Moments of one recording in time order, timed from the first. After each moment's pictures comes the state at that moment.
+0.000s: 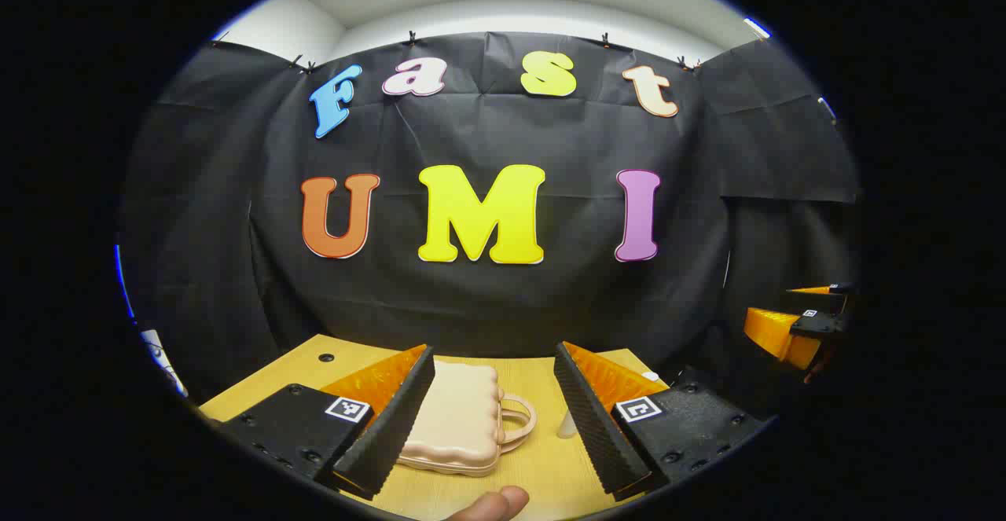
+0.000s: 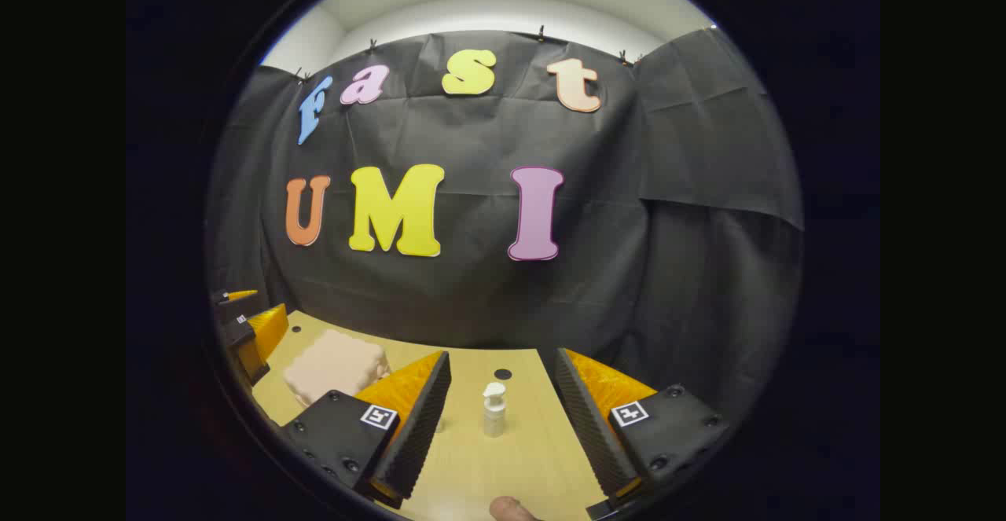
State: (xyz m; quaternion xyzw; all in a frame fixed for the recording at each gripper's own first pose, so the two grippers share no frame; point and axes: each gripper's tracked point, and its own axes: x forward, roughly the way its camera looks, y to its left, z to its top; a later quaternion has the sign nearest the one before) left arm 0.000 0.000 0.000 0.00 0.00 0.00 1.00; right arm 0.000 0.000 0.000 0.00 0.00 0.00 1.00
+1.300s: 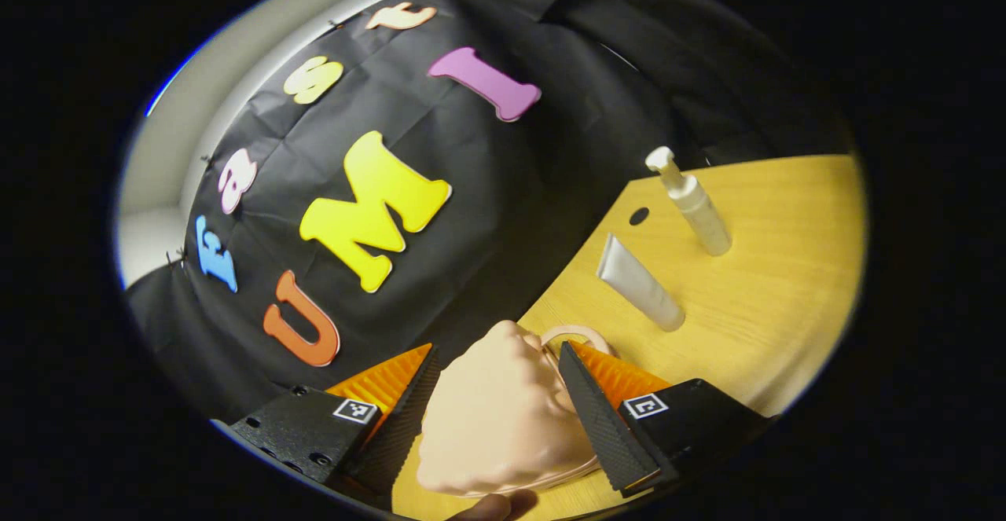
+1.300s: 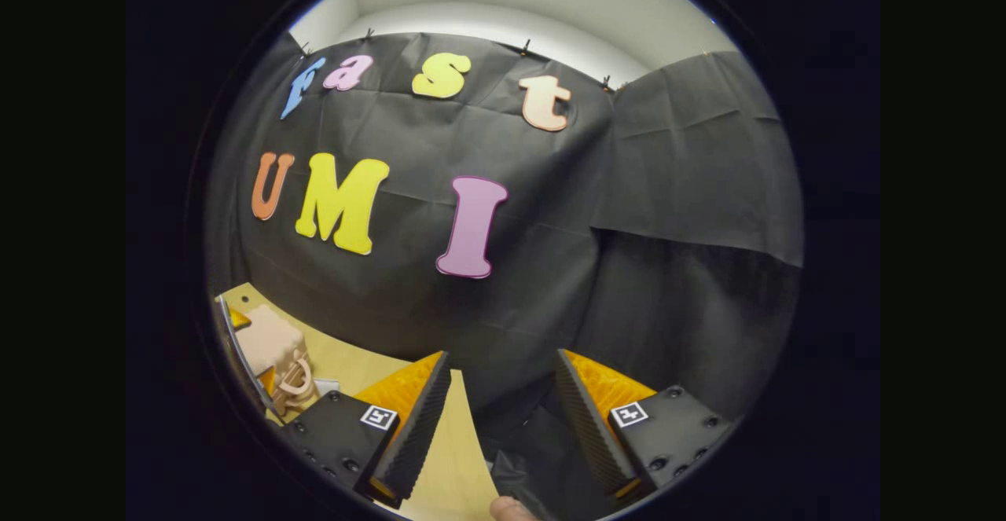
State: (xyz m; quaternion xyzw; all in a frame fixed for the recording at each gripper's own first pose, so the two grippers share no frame) left arm 0.107 -0.037 -0.180 0.48 0.05 -0.02 0.88; right arm 0.045 -0.134 -0.008 -0.06 -0.04 -0.08 0.99
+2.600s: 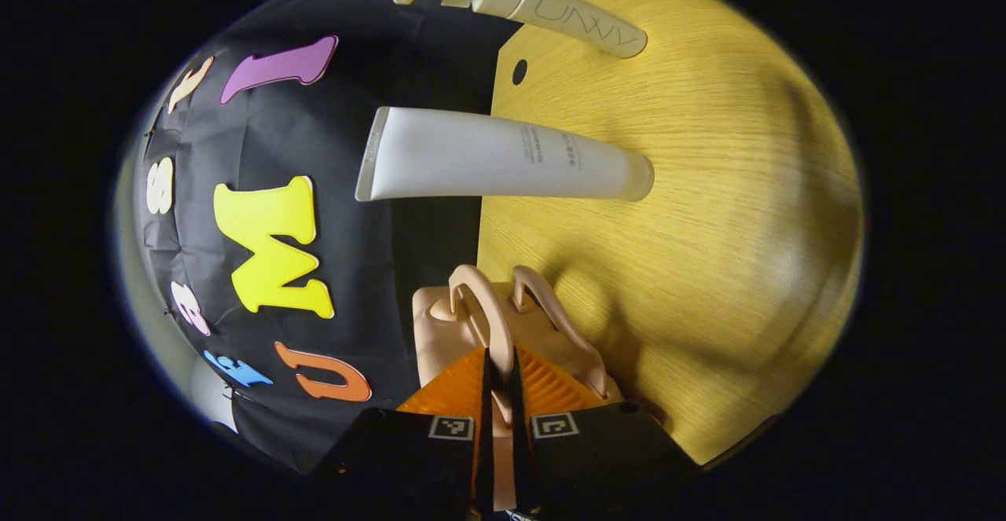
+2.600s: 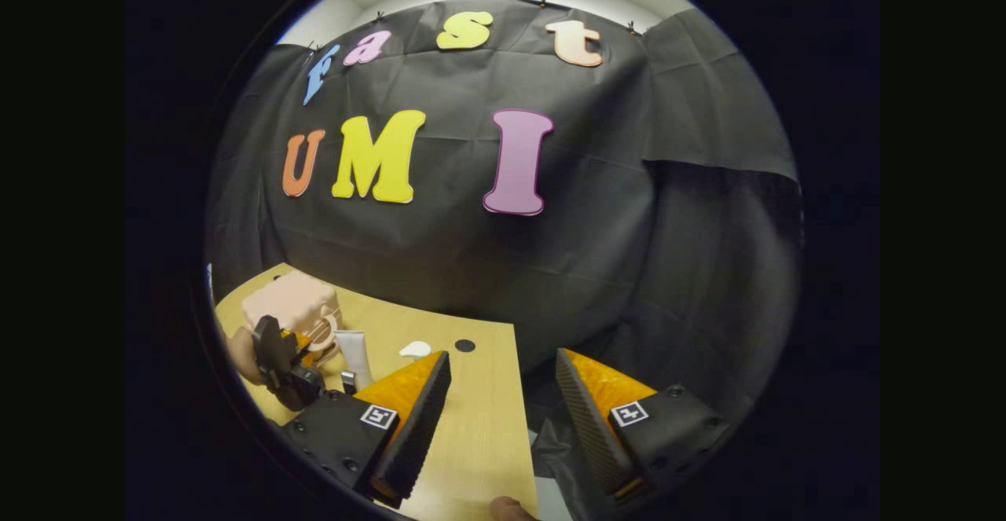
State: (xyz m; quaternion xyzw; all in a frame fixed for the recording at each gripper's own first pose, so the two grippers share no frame) left arm 0.168 -0.010 -0.274 0.67 0.21 0.01 0.71; right arm 0.085 -0.115 -0.099 -0.03 0.04 0.03 1.00
